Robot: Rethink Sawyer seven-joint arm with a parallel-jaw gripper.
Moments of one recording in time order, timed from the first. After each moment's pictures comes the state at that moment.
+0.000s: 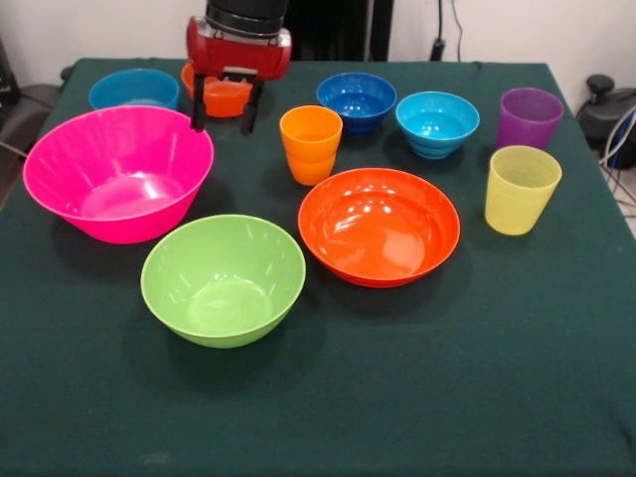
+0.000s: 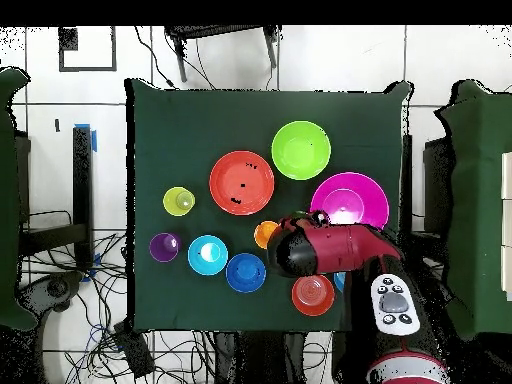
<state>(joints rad) -0.41 -0.66 0.02 1.75 -0.58 0.25 1.61</state>
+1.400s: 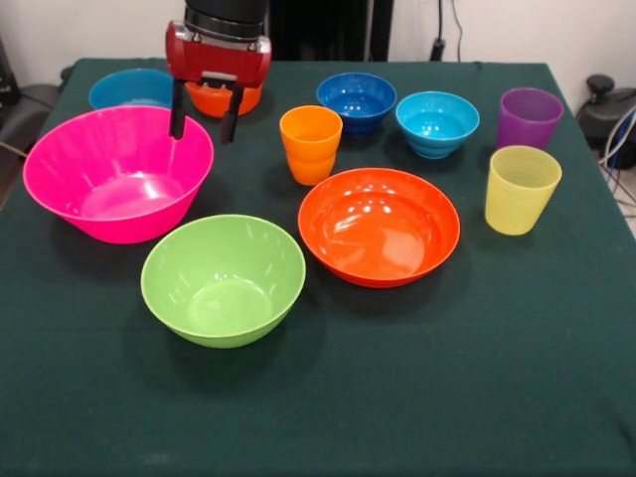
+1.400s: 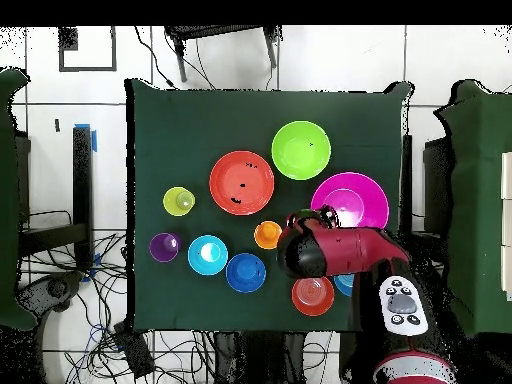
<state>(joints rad) -0.42 -0.64 0.00 1.73 -0.58 0.17 1.61</state>
